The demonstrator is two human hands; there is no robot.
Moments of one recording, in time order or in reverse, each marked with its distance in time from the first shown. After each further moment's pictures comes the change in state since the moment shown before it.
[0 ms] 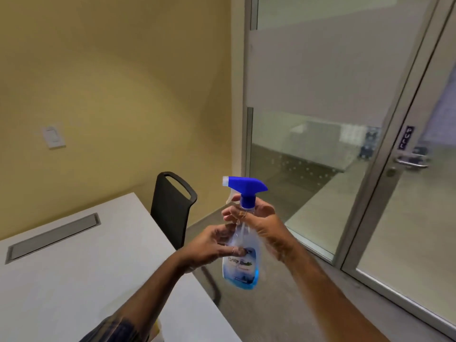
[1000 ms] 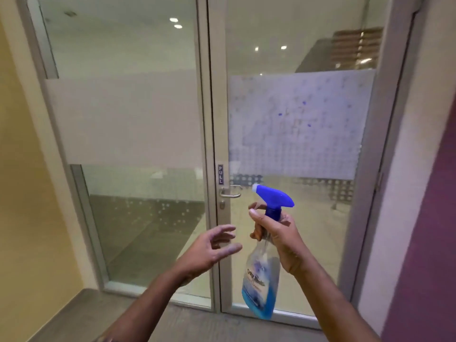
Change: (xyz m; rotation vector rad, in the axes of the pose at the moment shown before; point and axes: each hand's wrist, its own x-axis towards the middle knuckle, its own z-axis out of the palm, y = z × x) left_hand 0.340 0.207 0.383 0.088 -0.334 0.363; right_hand -0.175 -0.146 -0.472 -0.131 0.775 -0.314
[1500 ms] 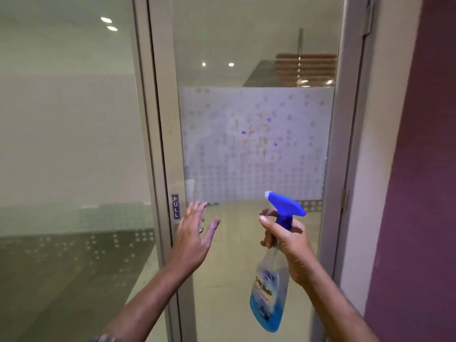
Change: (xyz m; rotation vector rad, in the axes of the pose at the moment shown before) left_hand 0.264 -0.021 -0.031 0.427 0.375 0.392; right_hand 0.166 0.029 -0.084 -0.130 0.342 -0.135
